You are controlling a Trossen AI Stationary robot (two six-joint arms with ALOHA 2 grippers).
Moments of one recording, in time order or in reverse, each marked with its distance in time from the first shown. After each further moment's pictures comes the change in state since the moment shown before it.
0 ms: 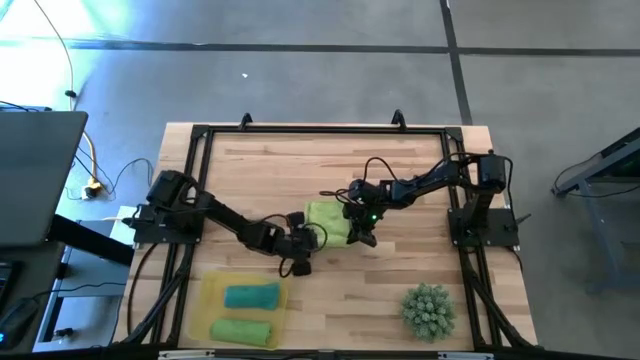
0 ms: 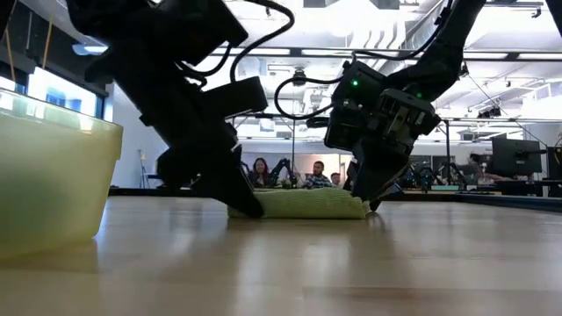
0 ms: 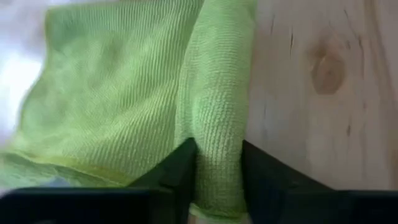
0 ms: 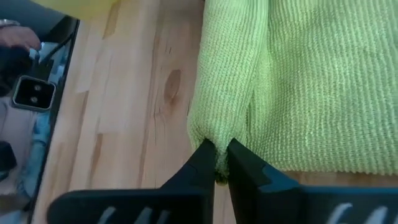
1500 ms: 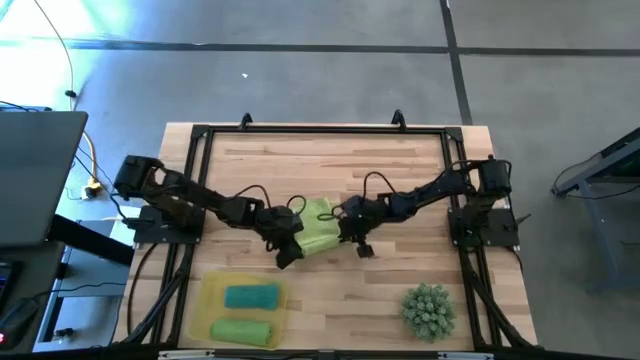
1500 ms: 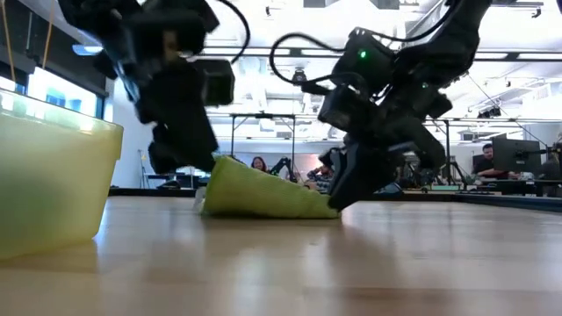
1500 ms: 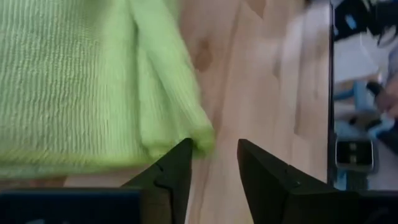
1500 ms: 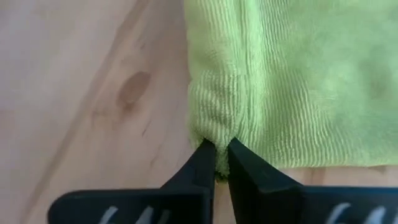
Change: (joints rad) left arm 0.168 -0.284 -0.192 0.079 0.691 -0.470; right arm 0.162 -0.002 0.004 0.036 0.451 -0.406
